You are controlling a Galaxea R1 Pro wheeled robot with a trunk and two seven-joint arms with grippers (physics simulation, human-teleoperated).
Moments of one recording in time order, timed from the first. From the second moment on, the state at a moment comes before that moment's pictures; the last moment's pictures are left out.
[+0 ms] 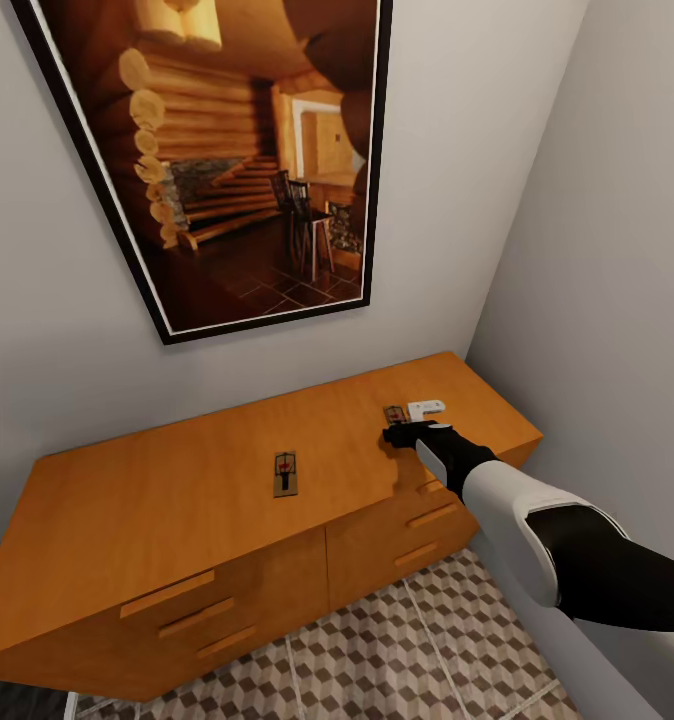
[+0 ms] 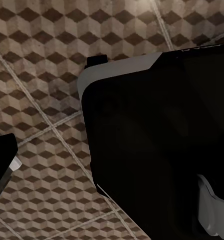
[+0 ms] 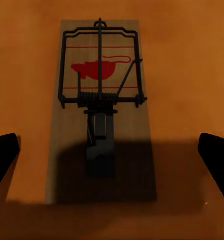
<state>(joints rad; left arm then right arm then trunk) -0.35 -0.02 -0.28 0.08 0.15 -0.08 -0.01 -1.22 0.11 0.12 -0.11 -0.03 0.18 -0.03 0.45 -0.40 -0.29</state>
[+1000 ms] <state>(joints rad) -0.35 -0.02 -0.28 0.08 0.15 -0.08 -0.01 -1.22 0.11 0.13 -0.11 -0.03 0.19 -0.03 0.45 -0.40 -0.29</state>
